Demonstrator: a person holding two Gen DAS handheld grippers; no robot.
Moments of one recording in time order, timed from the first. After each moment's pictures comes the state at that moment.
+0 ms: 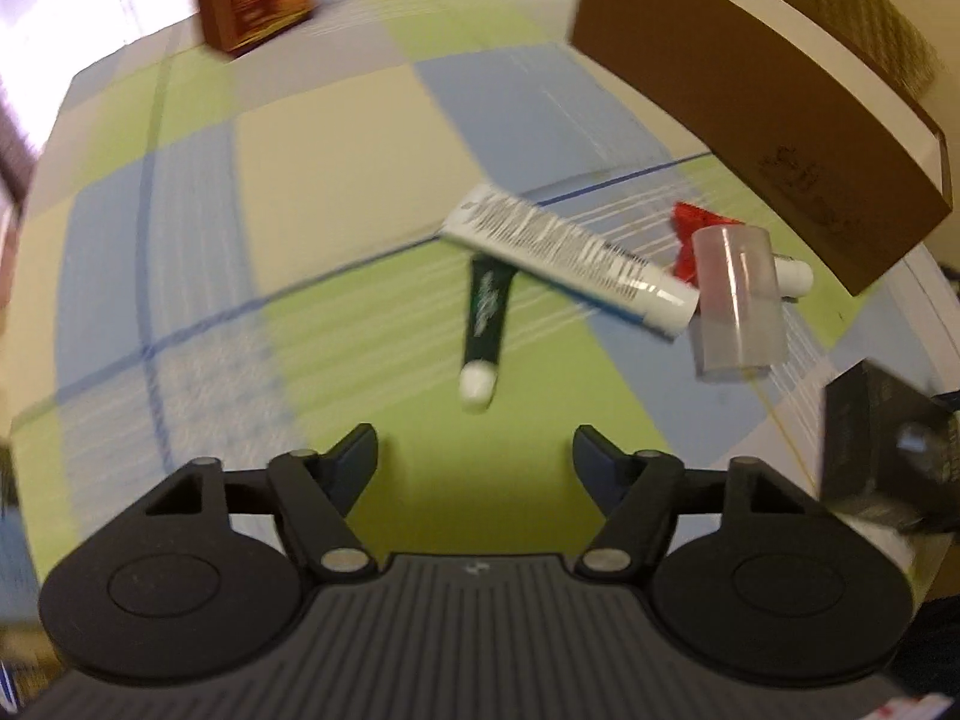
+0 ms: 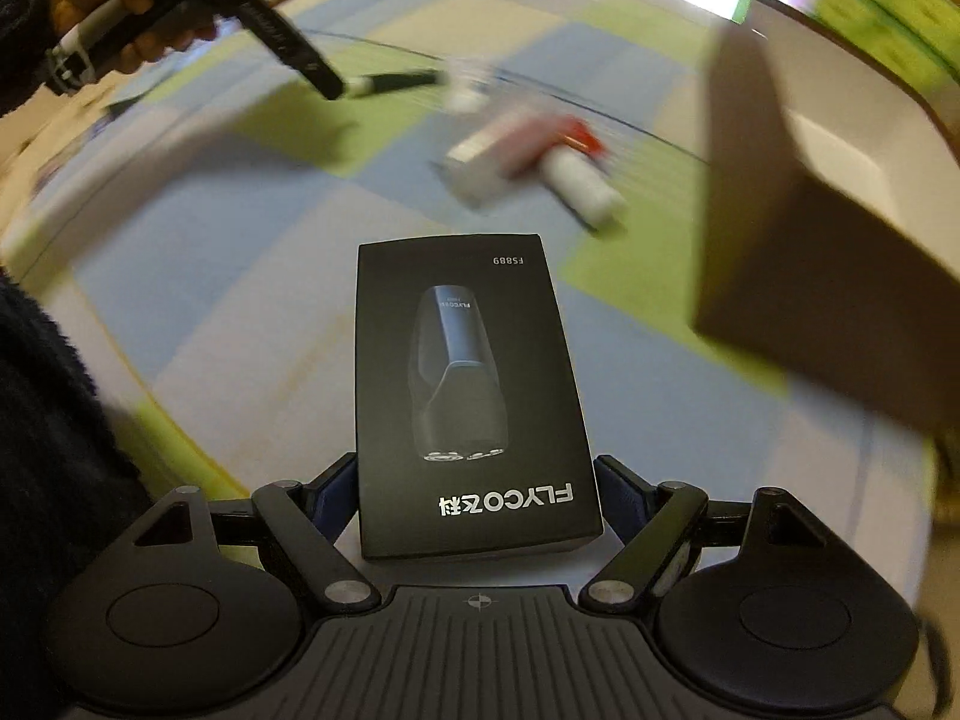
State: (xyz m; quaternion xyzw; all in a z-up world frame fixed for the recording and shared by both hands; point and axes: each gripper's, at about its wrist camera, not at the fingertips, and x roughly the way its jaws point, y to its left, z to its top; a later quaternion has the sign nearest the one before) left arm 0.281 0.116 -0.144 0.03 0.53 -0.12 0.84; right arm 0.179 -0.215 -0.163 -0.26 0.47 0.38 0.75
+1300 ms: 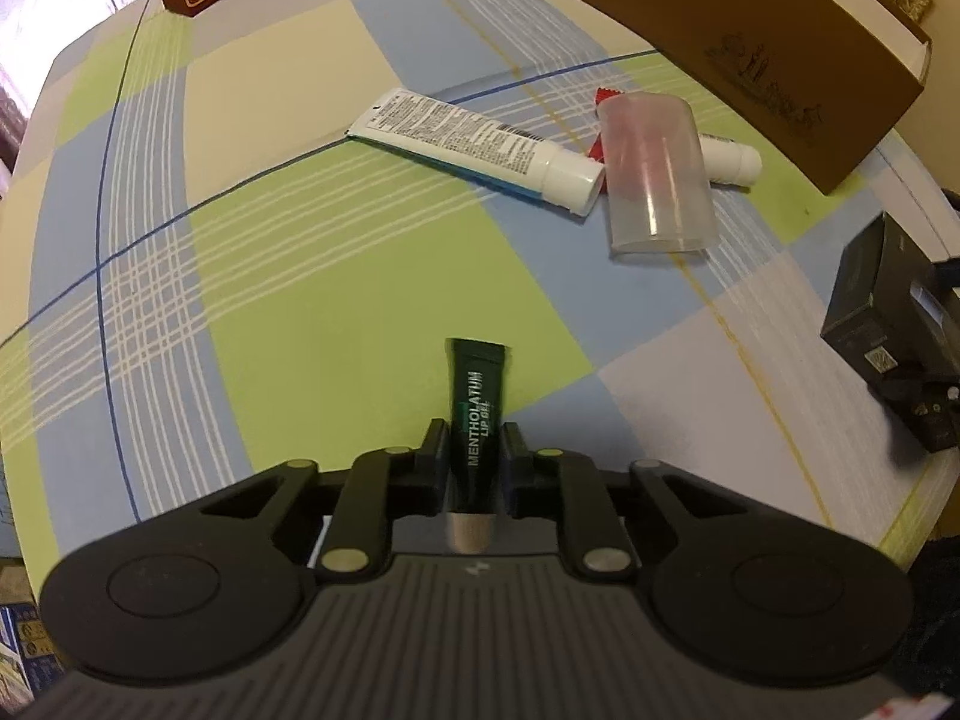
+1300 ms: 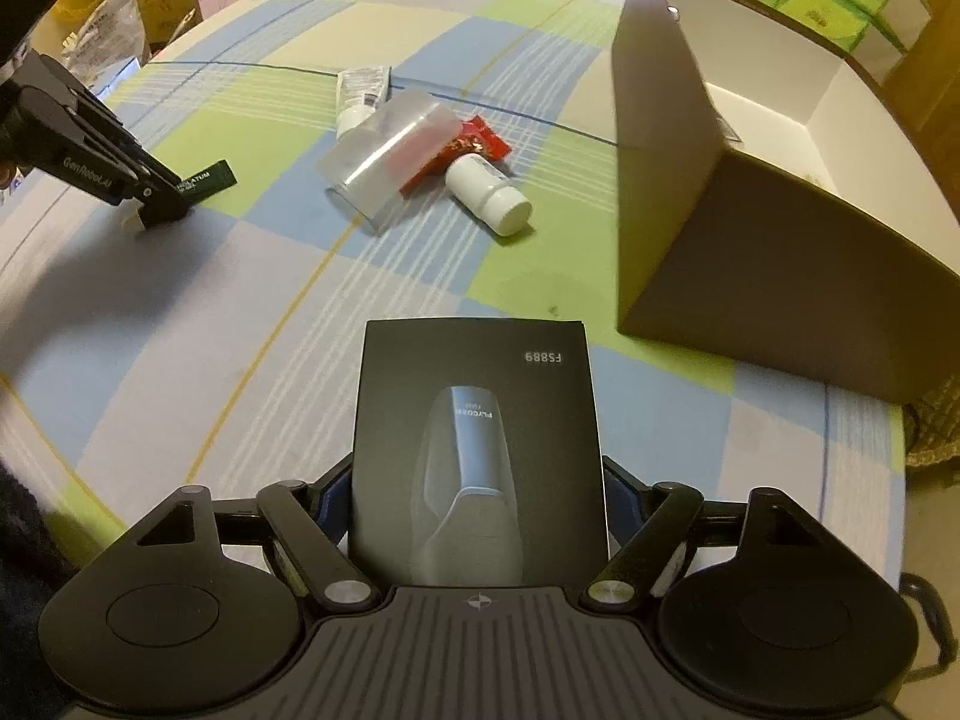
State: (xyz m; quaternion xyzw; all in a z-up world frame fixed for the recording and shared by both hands) left arm 0.233 0.065 -0.155 0.05 0.57 -0.09 0.81; right arm 0.206 -0.208 -0.166 -0.25 0.47 0.32 0.78
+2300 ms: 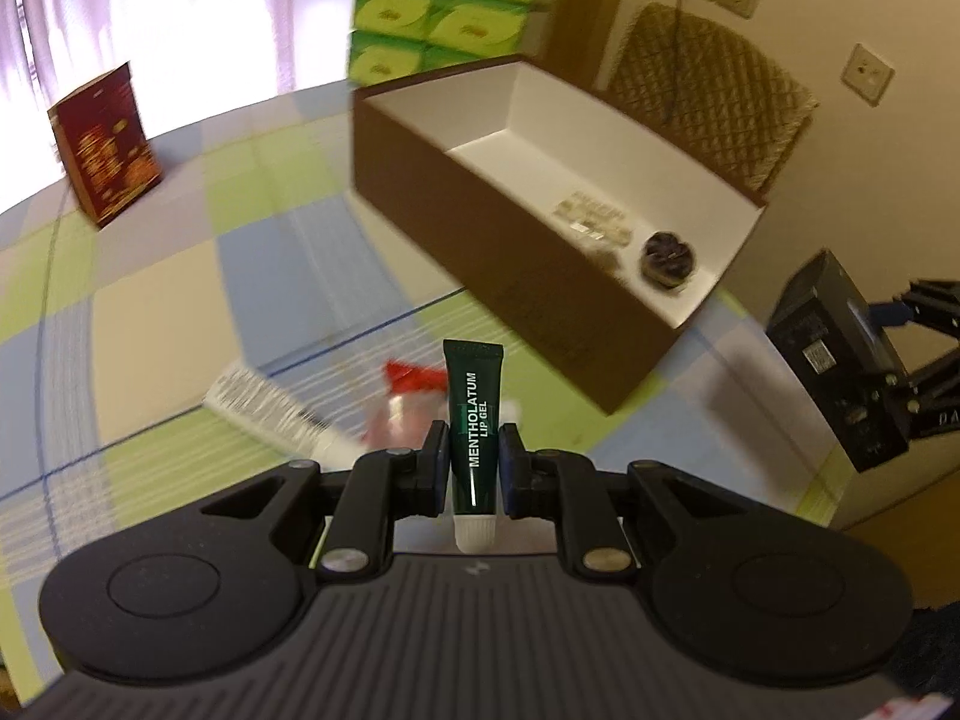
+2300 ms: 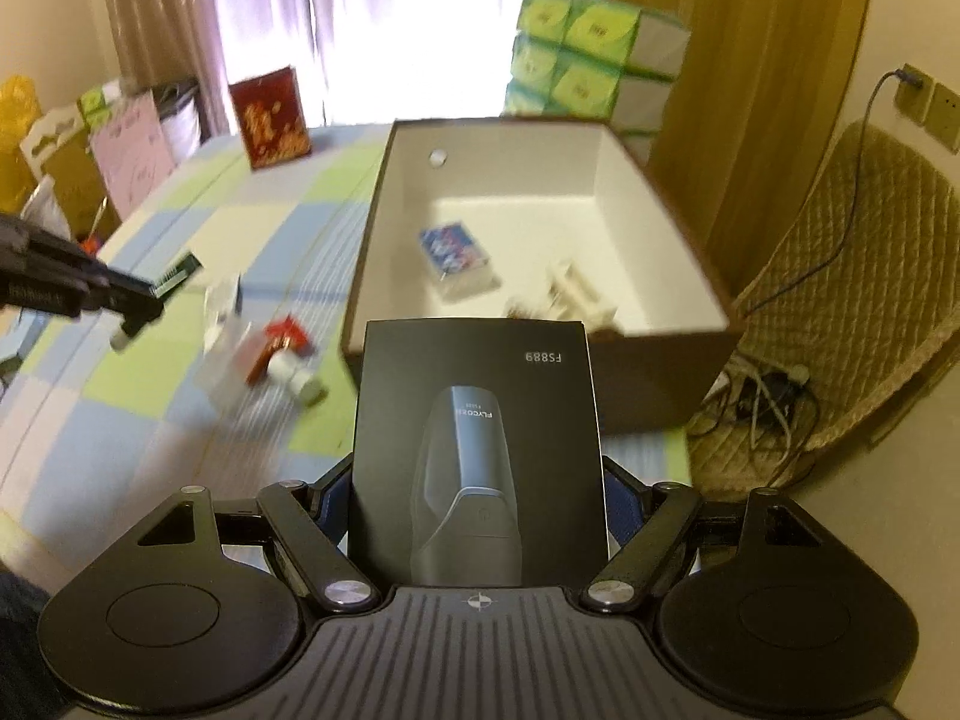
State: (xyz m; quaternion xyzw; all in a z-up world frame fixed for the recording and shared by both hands) left arm 0.260 -0.027 -0.040 0.02 0.46 -0.18 0.87; right arm 0.254 -0.326 -0.036 -0.12 0.41 0.26 0.87
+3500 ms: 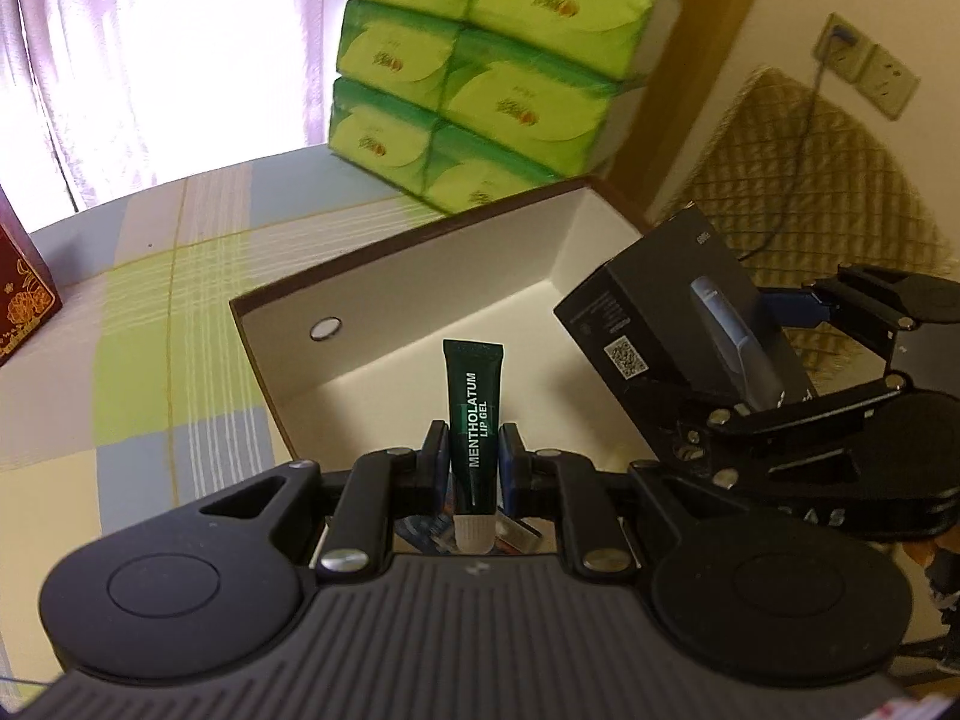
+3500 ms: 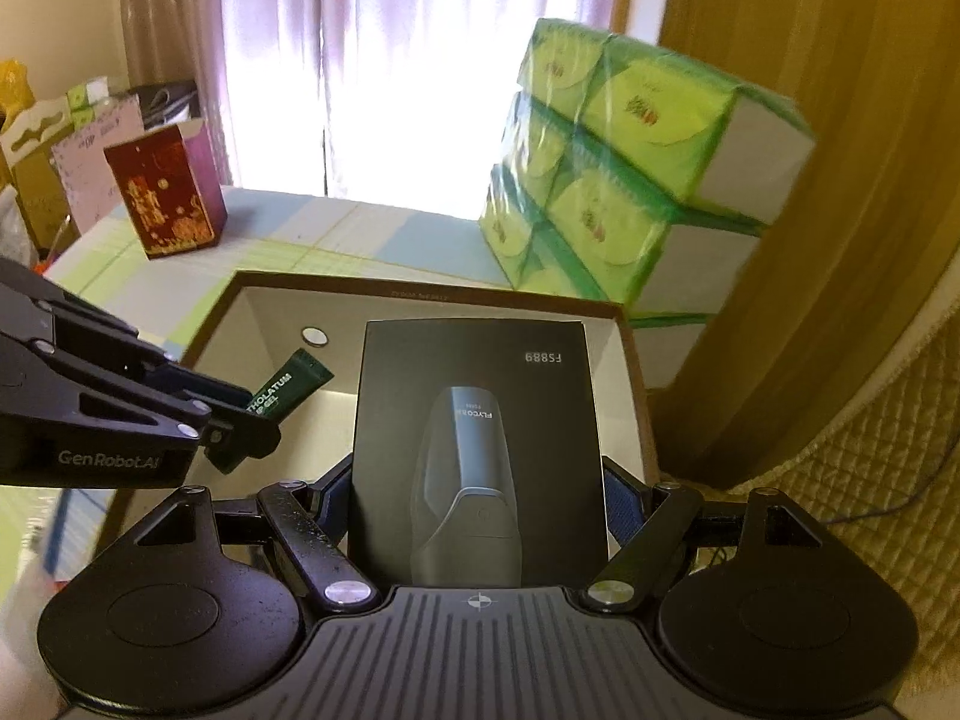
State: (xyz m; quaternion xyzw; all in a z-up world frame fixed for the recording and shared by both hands) left arm 0.527 -0.127 -0.061 -0.03 0.47 -0.11 0.87; right arm 0.547 -0.238 -0.067 -0.18 0.37 0.31 0.85
